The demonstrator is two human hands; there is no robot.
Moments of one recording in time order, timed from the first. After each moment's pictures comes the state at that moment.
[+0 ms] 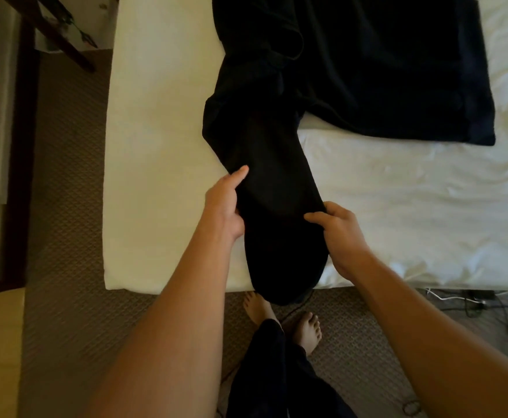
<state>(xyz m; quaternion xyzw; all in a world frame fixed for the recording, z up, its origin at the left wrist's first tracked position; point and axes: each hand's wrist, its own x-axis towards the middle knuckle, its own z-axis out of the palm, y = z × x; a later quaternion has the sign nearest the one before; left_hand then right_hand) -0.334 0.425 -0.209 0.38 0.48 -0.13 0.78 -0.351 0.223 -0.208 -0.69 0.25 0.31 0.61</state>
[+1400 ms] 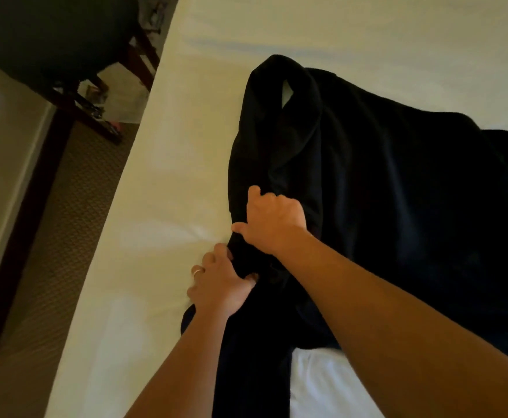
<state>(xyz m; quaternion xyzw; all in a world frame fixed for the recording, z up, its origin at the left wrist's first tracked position) -0.097 0.476 -0.262 0.83 0.42 -0.29 0.23 0.037 0.411 -0.229 -0.93 -0.30 0.23 0.02</state>
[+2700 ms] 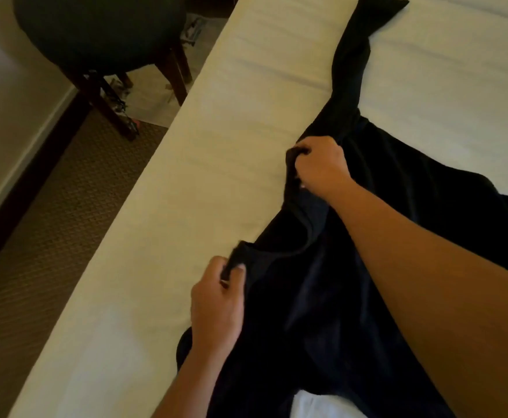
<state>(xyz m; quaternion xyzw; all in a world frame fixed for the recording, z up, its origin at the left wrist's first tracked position) -0.111 0.482 -0.245 0.78 0.43 0.10 0.44 0.155 0.438 -0.214 -0.90 -0.12 0.22 0.35</state>
